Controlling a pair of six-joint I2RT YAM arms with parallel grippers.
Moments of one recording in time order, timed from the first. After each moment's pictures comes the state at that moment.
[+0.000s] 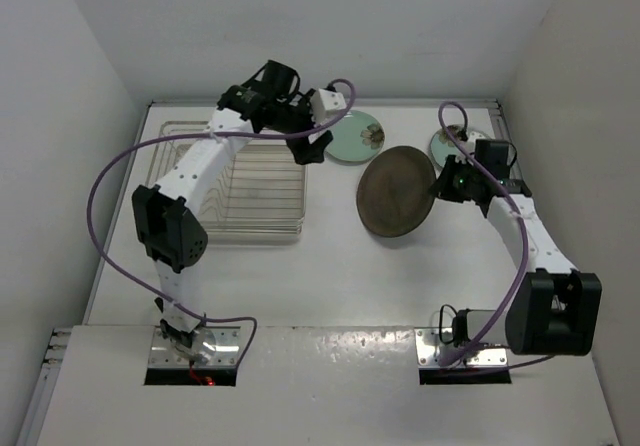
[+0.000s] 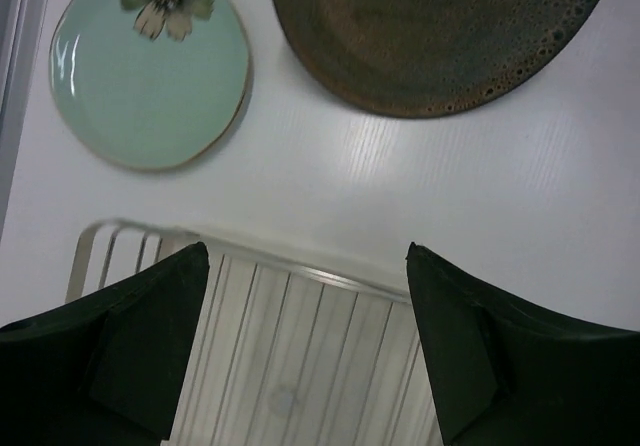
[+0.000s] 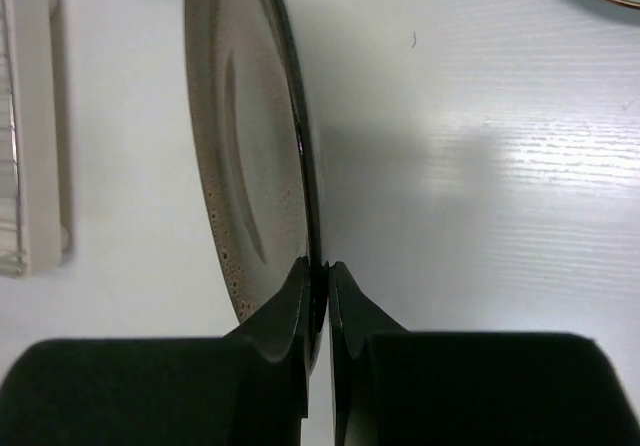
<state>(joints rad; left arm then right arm) -0.44 1.90 2.00 -0.93 0.53 0.66 -0.07 1.30 0.89 -0.38 -0.31 0.19</state>
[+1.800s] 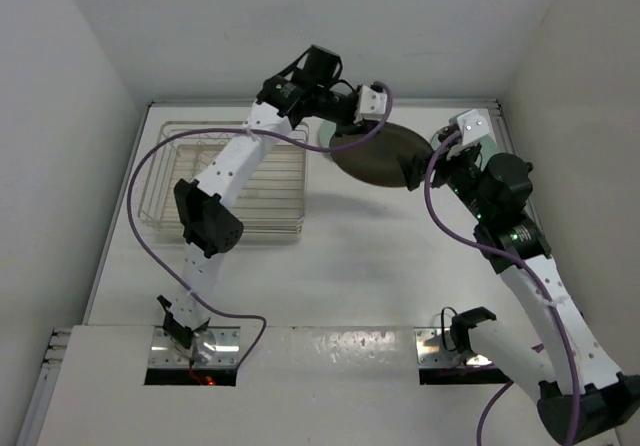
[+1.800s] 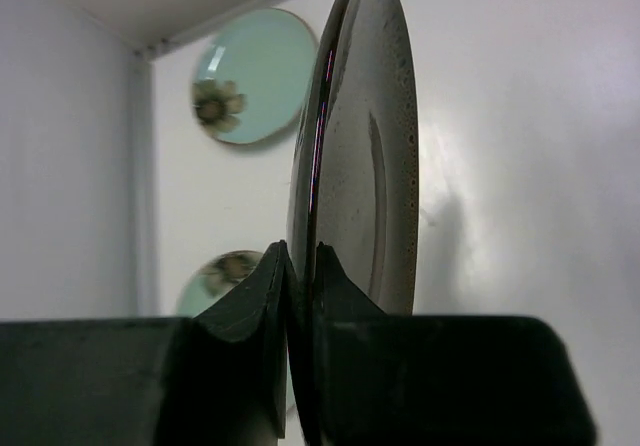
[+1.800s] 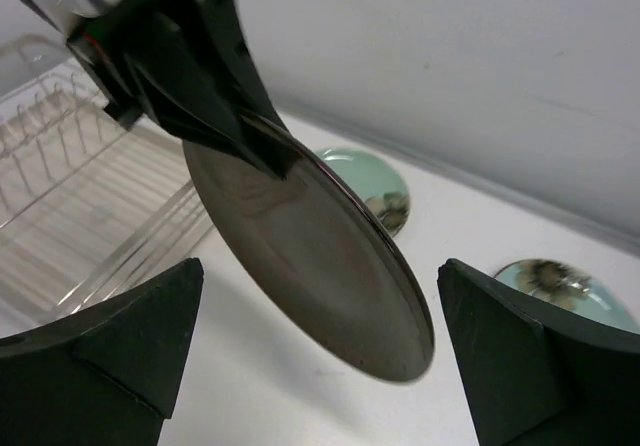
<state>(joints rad) -0.60 2.19 2.45 -0.90 0.82 0.90 0.29 0.86 0.87 -0.07 -0.17 -0.08</state>
